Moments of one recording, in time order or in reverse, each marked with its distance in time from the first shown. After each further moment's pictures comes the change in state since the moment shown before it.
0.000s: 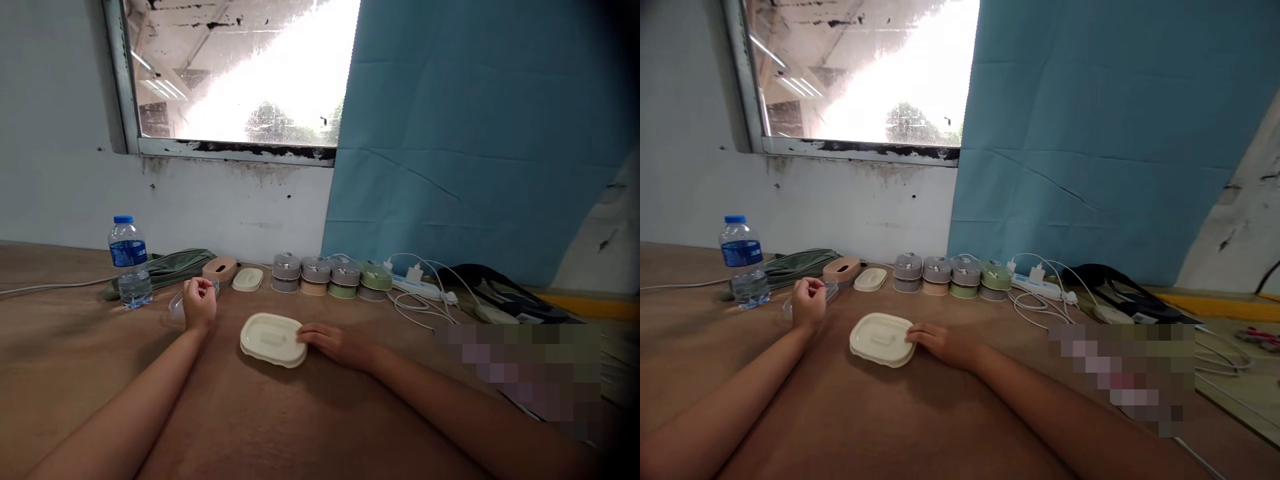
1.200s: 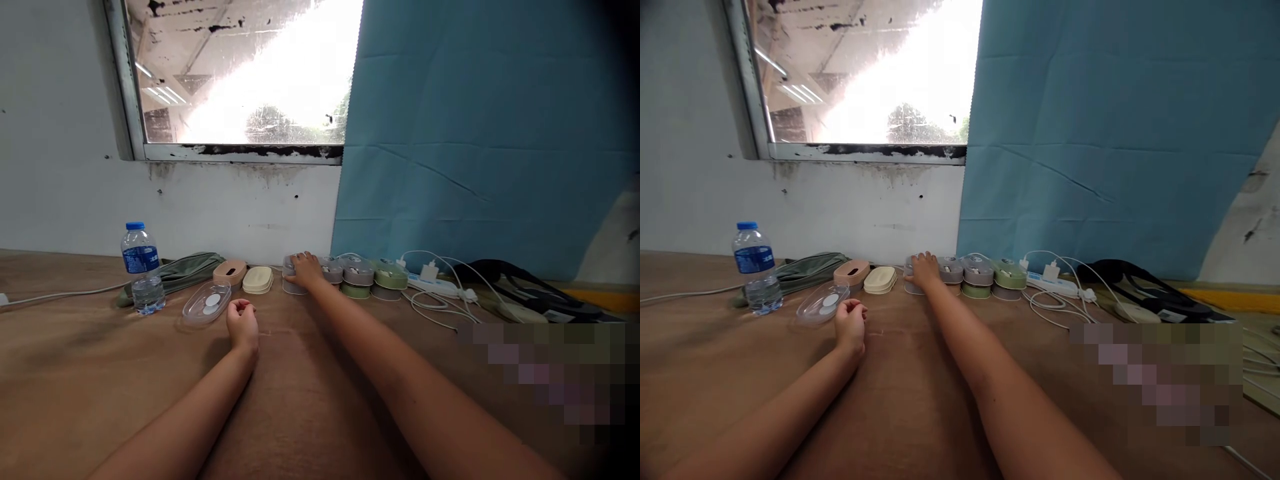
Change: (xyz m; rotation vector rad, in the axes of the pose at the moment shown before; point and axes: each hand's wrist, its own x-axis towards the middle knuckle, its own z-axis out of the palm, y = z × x) left_hand -0.052 0.023 0.035 -0.366 -0.035 -0.560; right_hand 0.152 0.098 -0.003 -0.513 0.200 0.668
